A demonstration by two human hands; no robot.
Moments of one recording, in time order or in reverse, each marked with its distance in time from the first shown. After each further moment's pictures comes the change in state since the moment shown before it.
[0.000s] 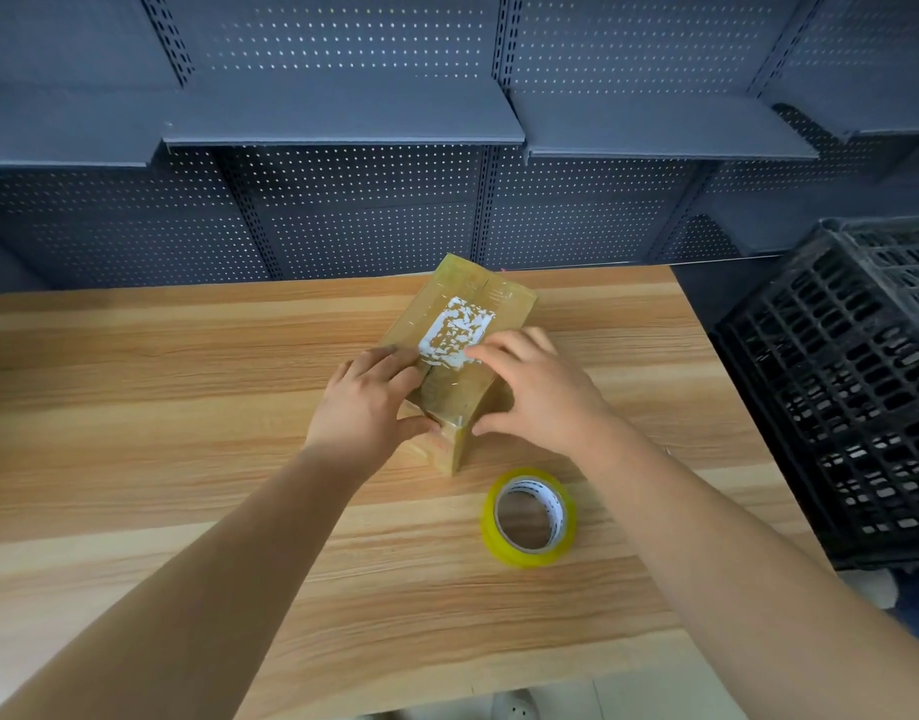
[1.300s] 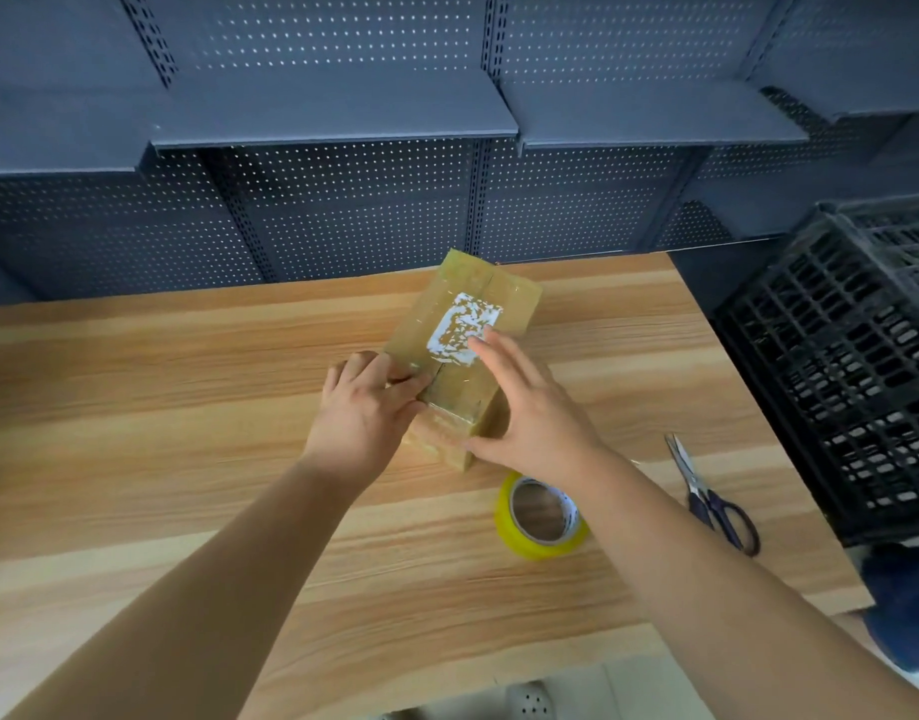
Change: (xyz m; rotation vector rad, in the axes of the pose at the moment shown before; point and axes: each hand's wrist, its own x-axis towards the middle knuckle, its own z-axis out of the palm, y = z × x) left_hand -0.011 -0.011 -0.003 -0.028 0.105 -0.010; right_hand -0.022 -0.034 0.018 0.279 0.069 0.099
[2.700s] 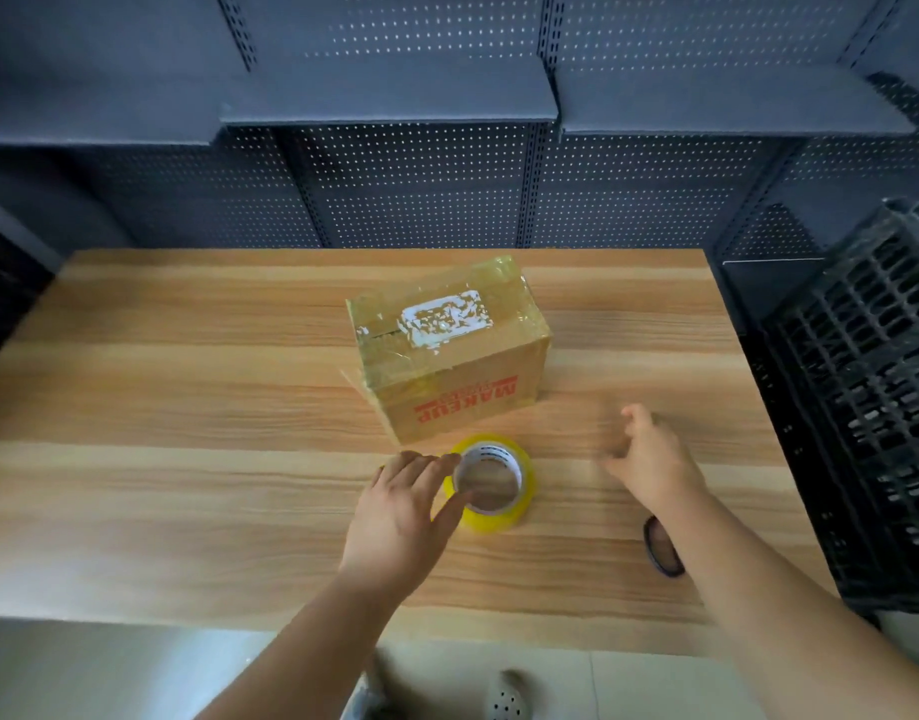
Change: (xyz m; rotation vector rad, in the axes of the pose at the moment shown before) left_hand -0.089 0.168 0.043 -0.031 -0.079 -0.292; right_hand -0.079 0.208 0.001 -0.014 -0.132 0.570
